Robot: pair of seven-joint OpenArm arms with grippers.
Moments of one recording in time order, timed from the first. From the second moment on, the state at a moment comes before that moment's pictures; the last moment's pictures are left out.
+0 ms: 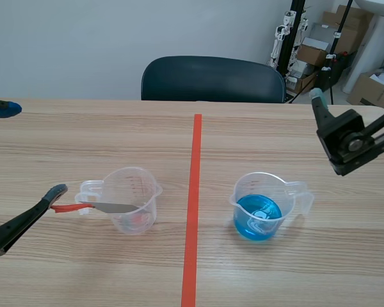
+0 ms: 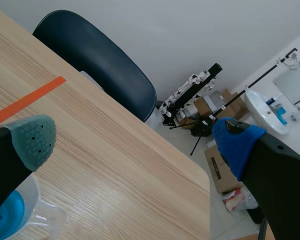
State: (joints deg) left arm 34.7 -56.2 3.7 100.9 -0.3 -6.7 -40.4; right arm -38.2 28.0 8.4 130.8 -11.1 3.0 -2.0
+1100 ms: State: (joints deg) left arm 33.5 -56.2 3.8 100.9 -0.5 -9.9 -38.6; right arm -39.0 37.3 4.7 130.8 -11.1 7.8 -5.3
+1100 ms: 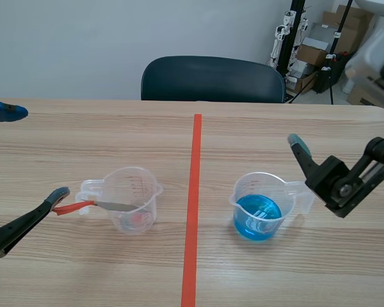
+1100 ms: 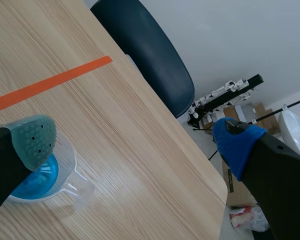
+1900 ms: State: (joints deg) left arm 38.0 -56.4 -0.8 103.5 -0.8 -9.7 -38.3; right arm -39.0 37.3 4.7 130.8 -11.1 7.8 -6.2
